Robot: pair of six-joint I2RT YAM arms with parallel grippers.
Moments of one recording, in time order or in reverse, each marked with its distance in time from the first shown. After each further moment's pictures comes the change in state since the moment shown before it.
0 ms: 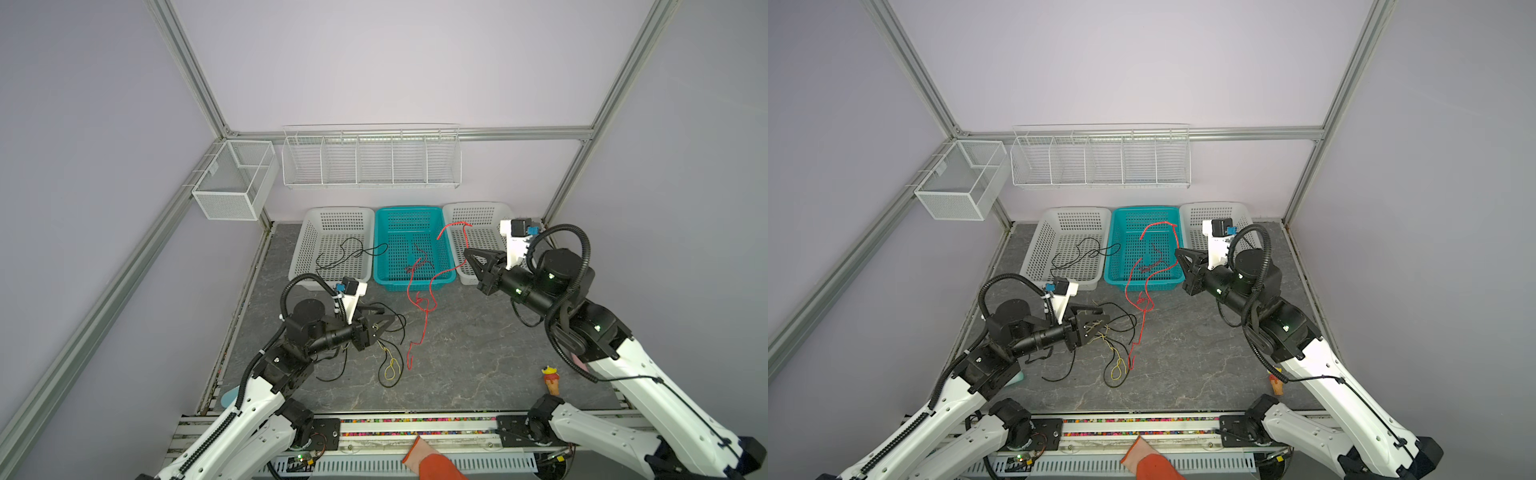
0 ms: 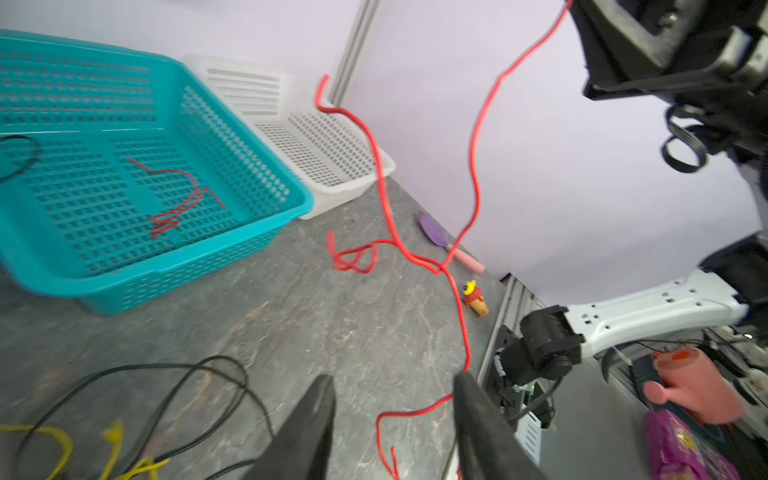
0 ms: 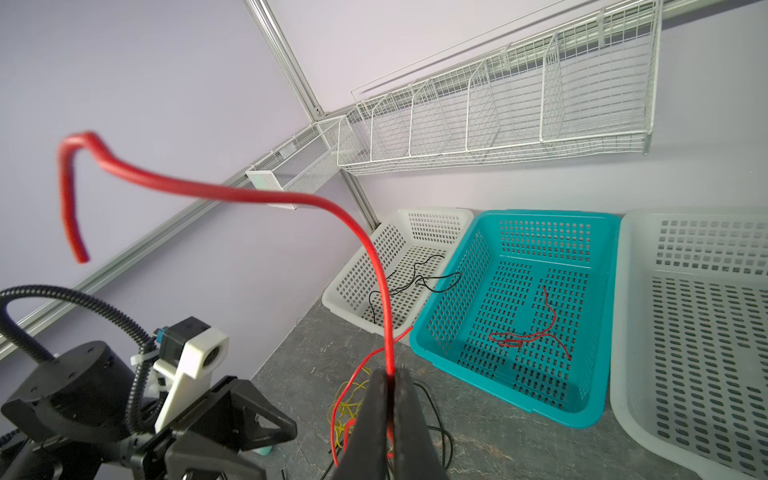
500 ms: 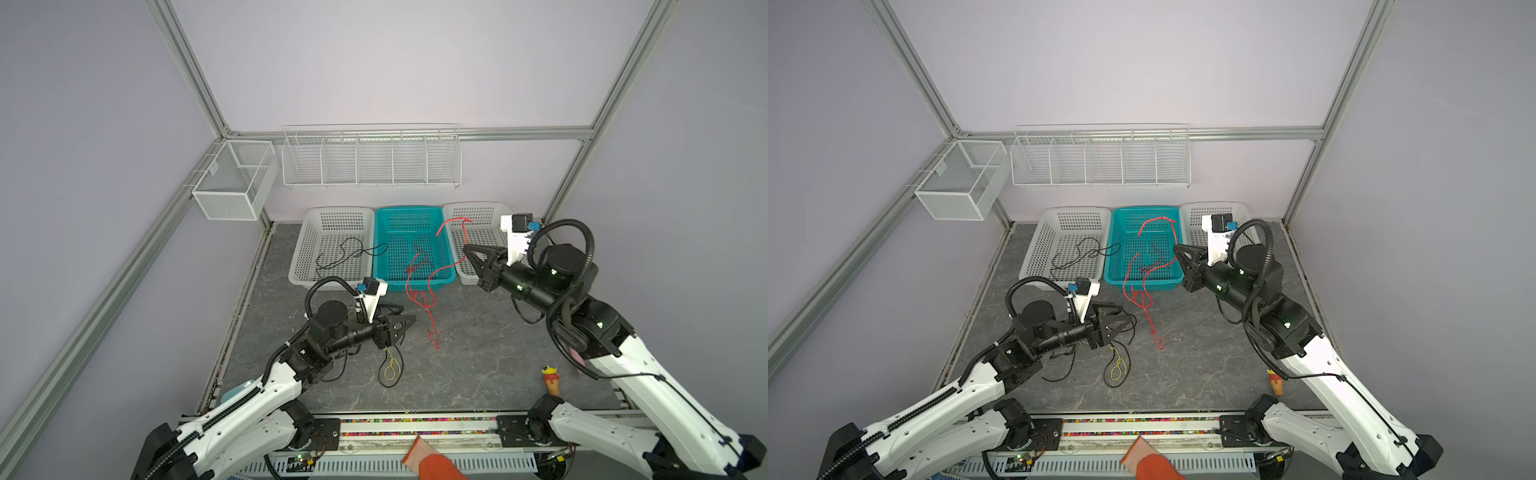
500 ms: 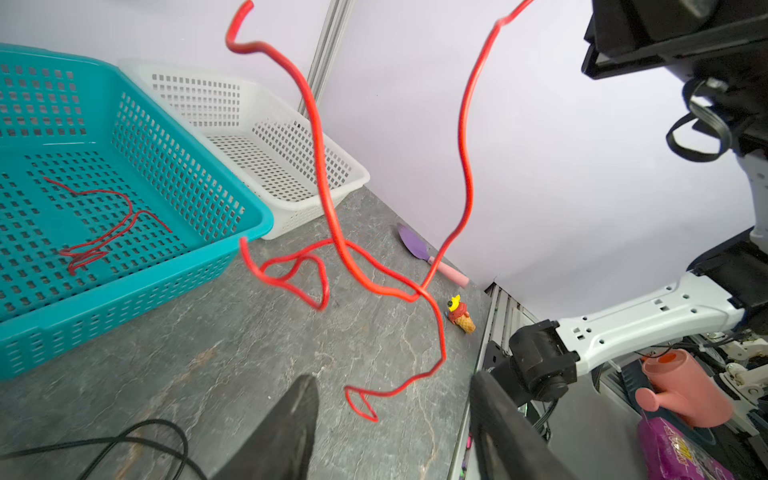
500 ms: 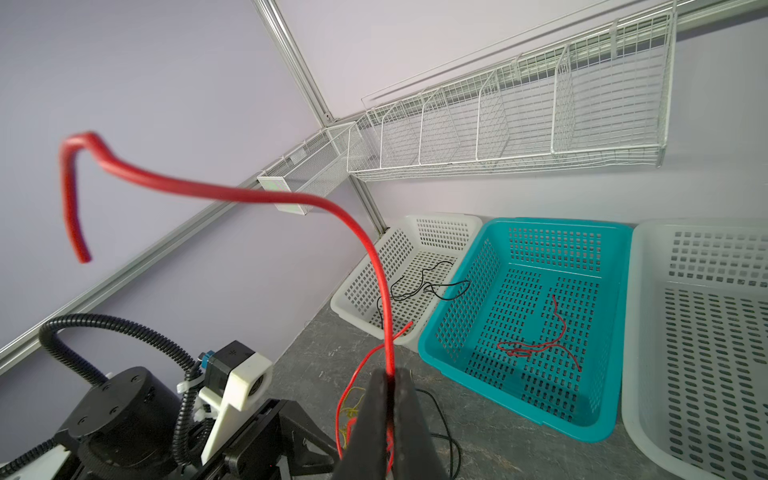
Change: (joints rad) left arm -0.127 0.182 -0.033 0.293 -0.091 -0.046; right arm 0.000 0.021 0.040 -0.009 -0.021 0.001
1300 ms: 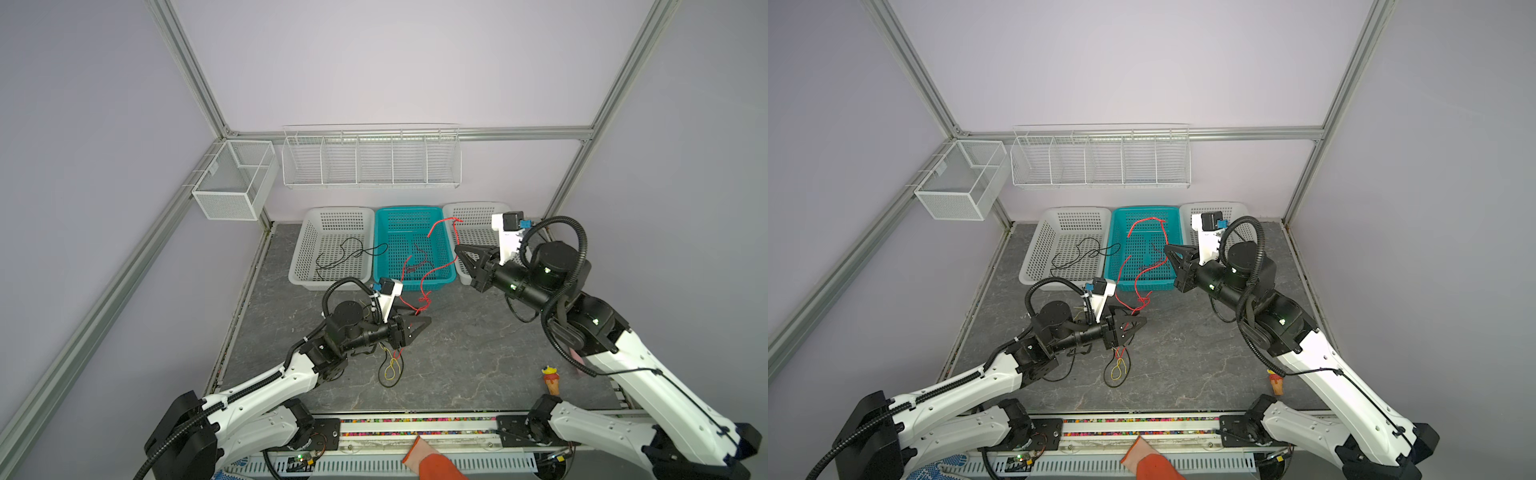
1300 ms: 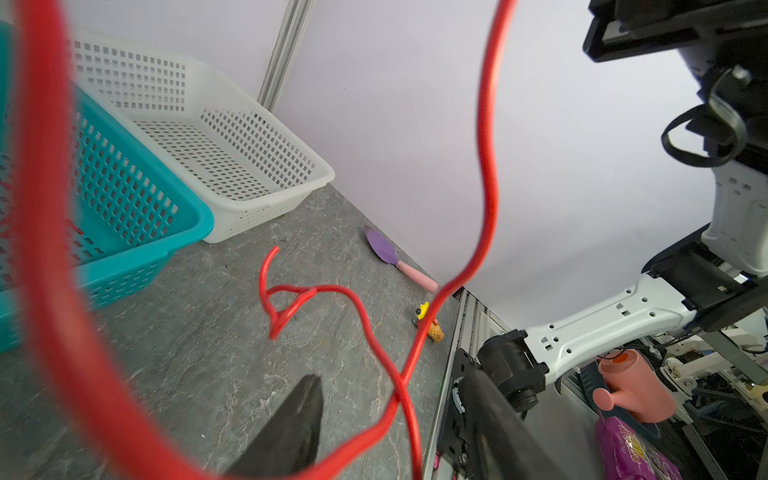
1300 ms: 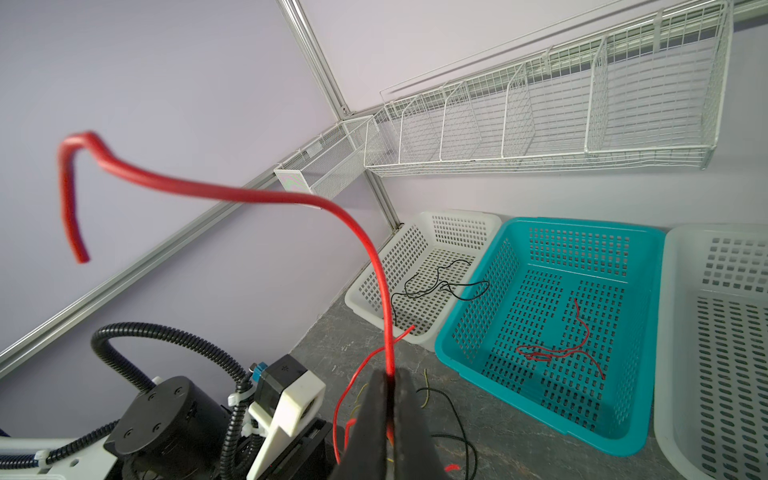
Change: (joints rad) left arm -0.087 0.142 0.000 0.178 -0.003 -0.077; right arm 0.063 0.038 0.044 -0.007 0.019 -0.001
